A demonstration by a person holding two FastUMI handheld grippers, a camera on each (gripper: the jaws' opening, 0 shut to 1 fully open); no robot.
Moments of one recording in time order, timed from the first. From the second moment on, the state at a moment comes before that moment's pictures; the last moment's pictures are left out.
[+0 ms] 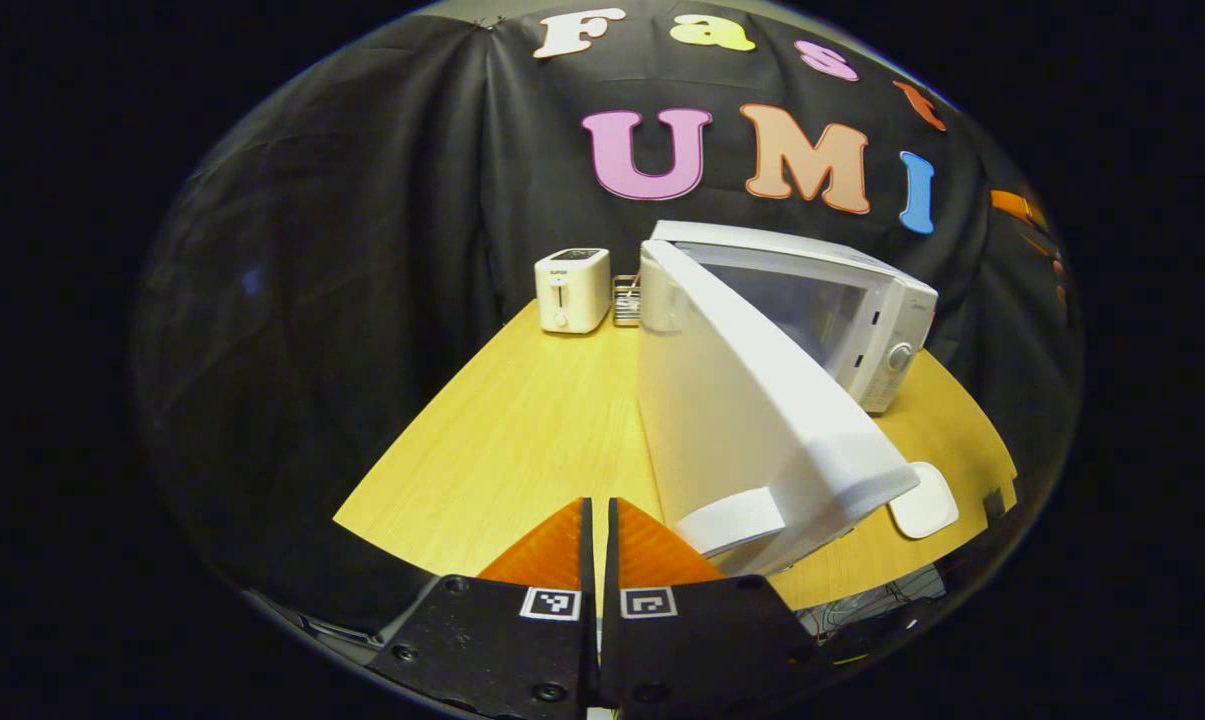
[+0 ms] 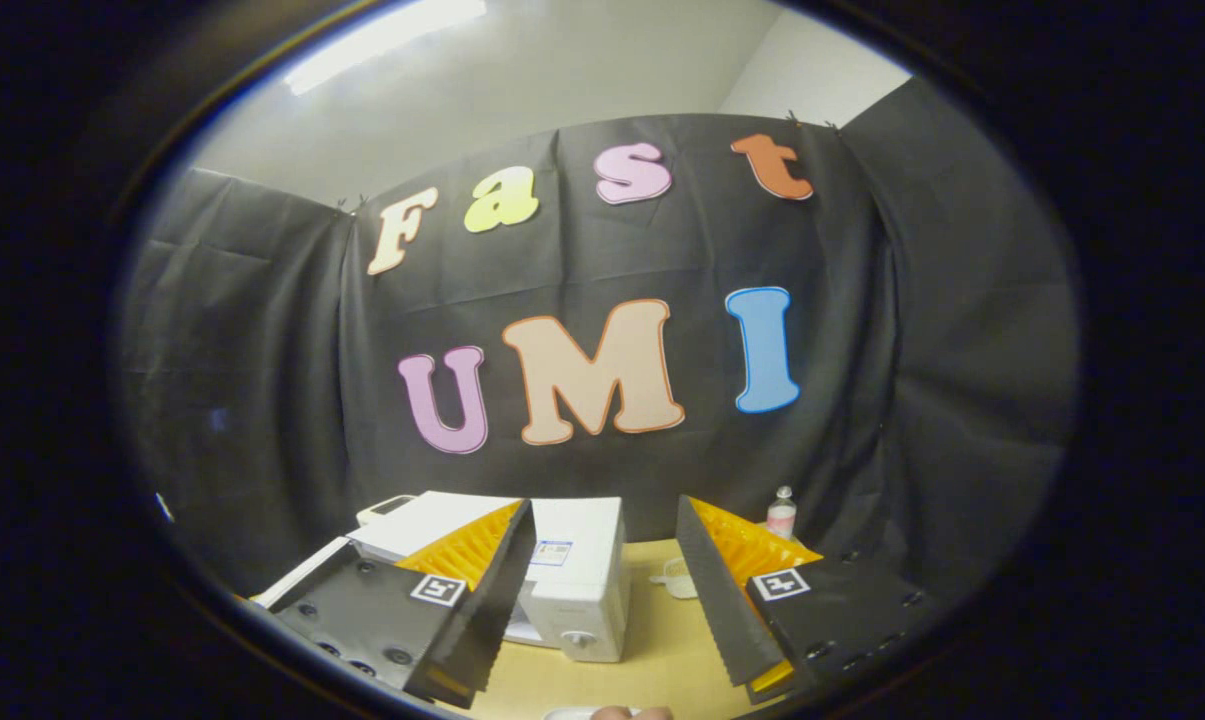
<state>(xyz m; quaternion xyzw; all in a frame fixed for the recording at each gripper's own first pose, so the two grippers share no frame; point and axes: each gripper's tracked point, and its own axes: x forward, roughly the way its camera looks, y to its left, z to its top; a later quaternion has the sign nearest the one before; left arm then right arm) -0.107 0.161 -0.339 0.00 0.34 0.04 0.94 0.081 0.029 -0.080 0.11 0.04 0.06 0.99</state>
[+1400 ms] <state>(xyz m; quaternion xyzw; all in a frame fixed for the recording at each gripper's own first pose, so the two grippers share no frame) 0.049 -0.035 -0.329 0.00 0.27 -0.11 0.96 0.053 -0.018 -0.020 0.06 0.01 0.01 1.00</state>
